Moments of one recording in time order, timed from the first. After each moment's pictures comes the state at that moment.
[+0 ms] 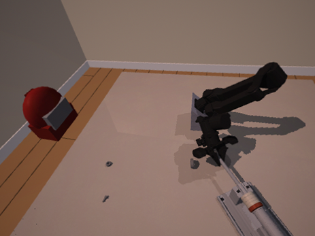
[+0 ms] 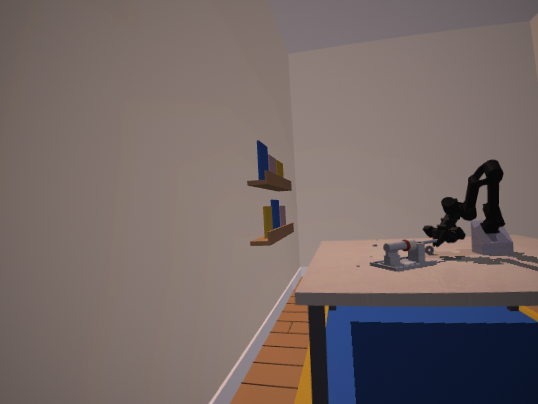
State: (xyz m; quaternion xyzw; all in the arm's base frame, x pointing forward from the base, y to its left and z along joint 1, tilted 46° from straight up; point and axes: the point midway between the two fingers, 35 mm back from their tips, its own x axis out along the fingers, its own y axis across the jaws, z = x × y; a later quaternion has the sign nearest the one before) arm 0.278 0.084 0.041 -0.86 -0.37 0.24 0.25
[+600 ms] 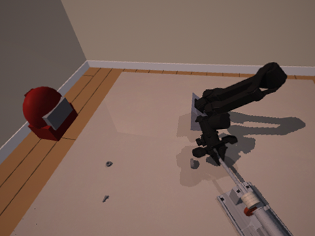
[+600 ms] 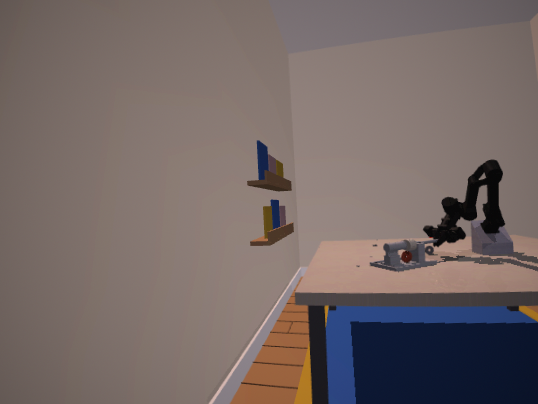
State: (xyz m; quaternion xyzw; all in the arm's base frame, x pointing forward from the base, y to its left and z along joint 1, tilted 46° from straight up) arm 0.276 0.083 0.039 -0.86 -0.37 0.24 0.25
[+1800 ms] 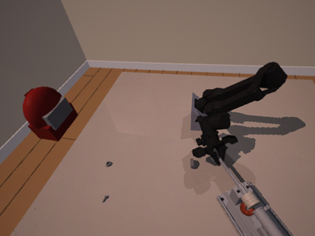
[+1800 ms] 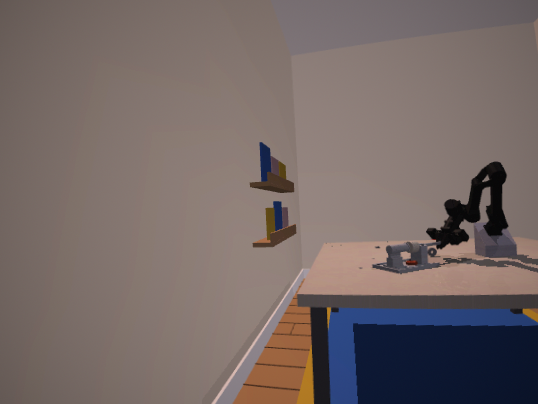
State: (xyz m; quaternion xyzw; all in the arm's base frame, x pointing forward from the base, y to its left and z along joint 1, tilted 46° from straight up) arm 0.275 0.084 0.039 -0.86 -0.37 0.24 0.25
